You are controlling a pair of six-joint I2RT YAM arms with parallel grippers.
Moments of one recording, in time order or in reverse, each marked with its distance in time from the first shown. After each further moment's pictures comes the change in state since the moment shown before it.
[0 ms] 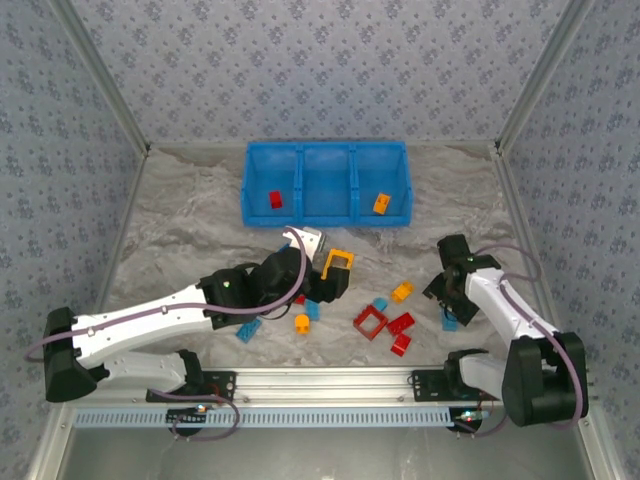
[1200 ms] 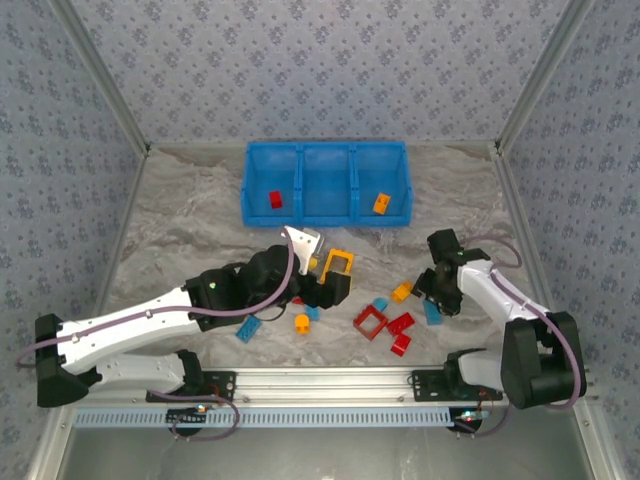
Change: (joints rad) left arm 0.000 -0.063 0.012 -0.010 0.161 0.020; right arm 0.074 0.090 0.030 0.066 -0.125 -0.104
